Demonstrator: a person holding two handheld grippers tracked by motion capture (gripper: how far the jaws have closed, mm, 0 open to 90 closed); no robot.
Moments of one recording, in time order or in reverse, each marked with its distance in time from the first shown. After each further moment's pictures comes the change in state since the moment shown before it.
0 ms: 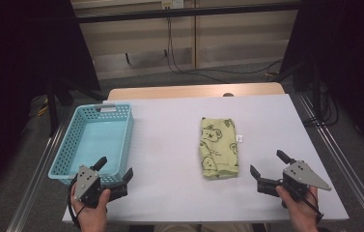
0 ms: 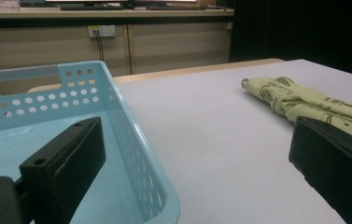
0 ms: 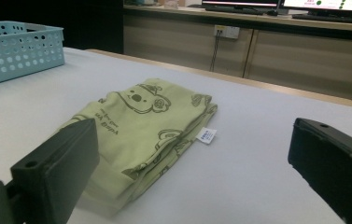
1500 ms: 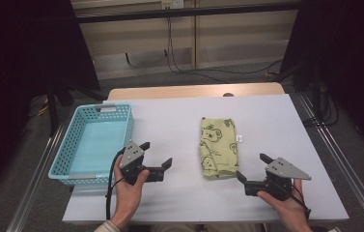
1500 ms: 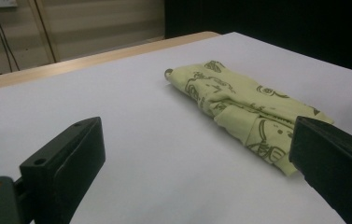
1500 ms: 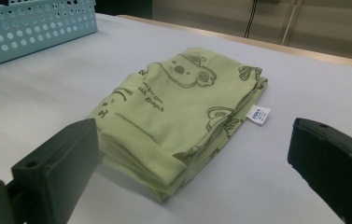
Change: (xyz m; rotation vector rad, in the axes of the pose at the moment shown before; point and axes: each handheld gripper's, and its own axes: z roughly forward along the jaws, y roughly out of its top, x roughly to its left) left arm -0.052 0.027 0.088 0.152 -0.278 0.047; right arm 0.022 0.003 0.021 0.148 0.128 0.004
